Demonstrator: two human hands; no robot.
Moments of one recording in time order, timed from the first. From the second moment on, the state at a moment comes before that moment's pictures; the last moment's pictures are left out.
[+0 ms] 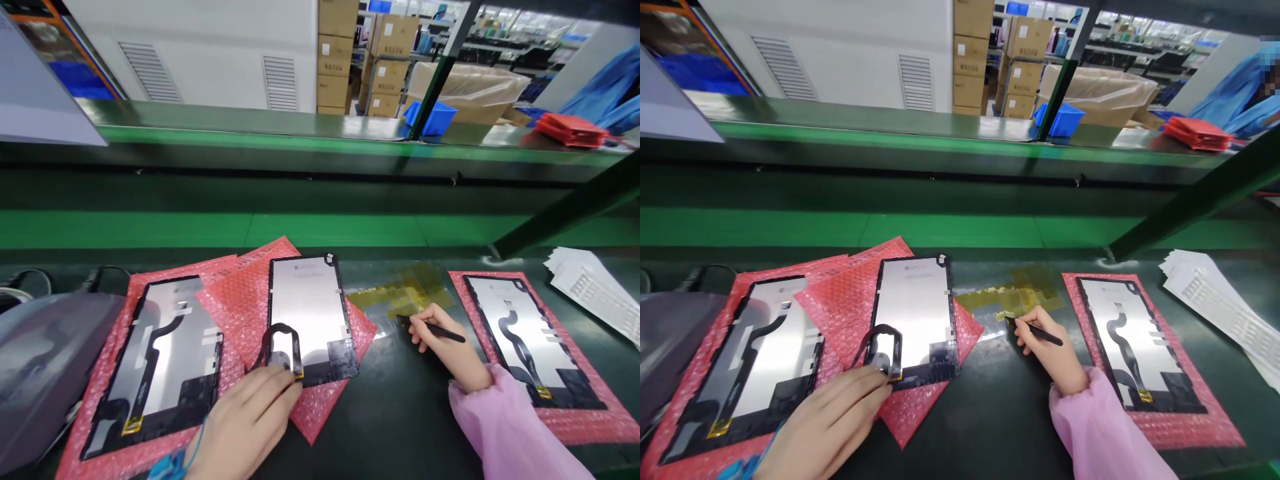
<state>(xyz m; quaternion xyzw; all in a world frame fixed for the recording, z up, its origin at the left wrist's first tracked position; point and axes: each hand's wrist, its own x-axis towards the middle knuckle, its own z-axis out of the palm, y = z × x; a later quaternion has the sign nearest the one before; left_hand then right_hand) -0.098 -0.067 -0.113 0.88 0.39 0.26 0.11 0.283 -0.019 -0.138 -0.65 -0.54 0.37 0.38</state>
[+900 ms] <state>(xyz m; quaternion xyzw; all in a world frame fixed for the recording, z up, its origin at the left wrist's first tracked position) -0.104 -0.063 -0.125 0.91 0.38 0.16 0.09 0.126 -0.108 -0.137 -0.51 -0.45 0.49 0.55</state>
